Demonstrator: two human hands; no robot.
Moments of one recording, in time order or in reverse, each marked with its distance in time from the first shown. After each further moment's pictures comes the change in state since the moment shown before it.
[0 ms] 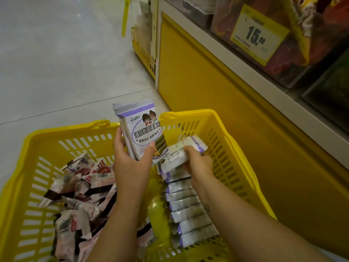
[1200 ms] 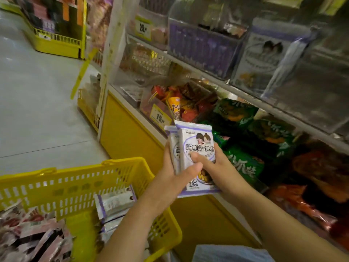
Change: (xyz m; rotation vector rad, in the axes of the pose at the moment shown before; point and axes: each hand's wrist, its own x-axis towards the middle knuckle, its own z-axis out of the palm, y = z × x) left_hand -0.110 0.213 0.063 -0.531 -1.032 0.102; right_hand -0.194 -0.189 -0.181 -0.451 -0.392 -0.797
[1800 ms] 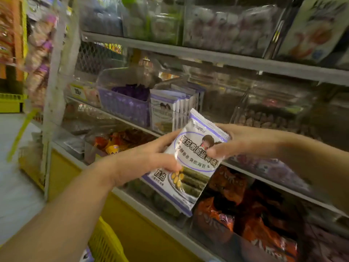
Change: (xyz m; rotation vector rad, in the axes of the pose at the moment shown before) left_hand 0.040 0.189 0.091 0.370 -0.736 0.022; right_hand -0.093 -0.213 -0.160 -0.595 -0.241 0.158
